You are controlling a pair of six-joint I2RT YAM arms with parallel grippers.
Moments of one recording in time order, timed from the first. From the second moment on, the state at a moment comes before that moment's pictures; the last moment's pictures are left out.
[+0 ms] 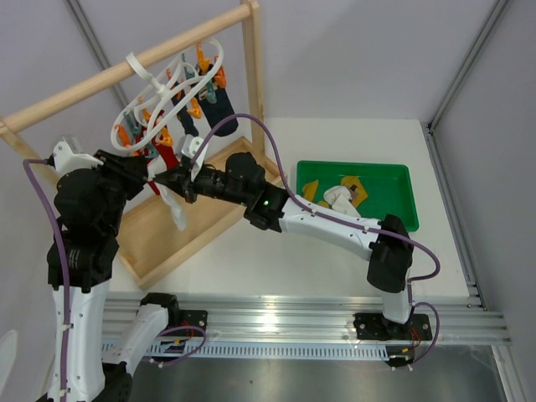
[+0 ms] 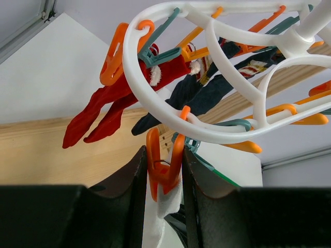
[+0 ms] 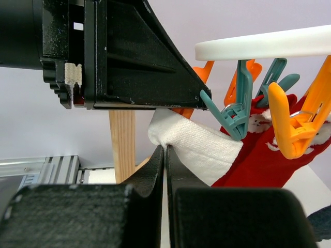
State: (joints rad) left arm -0.08 0.78 1.34 -0.73 -0.21 -0.70; right arm 1.13 1.92 1.79 0.36 -0.27 -0.06
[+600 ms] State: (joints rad) left arm -0.08 0.76 1.34 -0.74 -0.21 -0.68; right arm 1.13 1.92 1.80 0.36 -0.28 -0.06
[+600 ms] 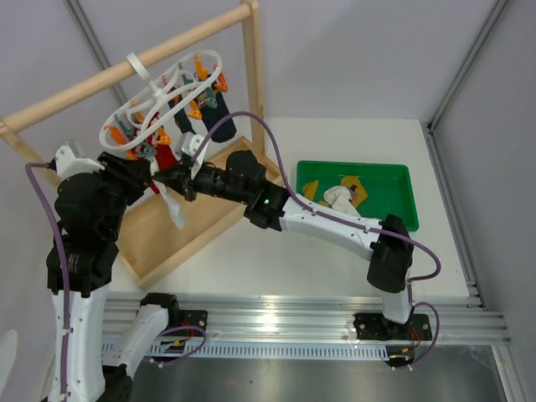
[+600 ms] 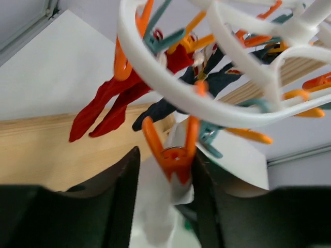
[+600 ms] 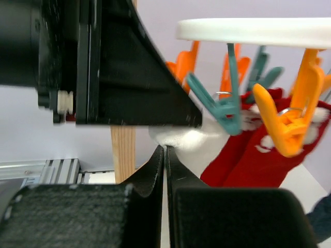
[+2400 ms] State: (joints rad) left arm -0.07 0.63 1.54 -0.97 -0.18 -0.49; right arm 1.02 1.94 1.84 0.44 -0.29 -0.10
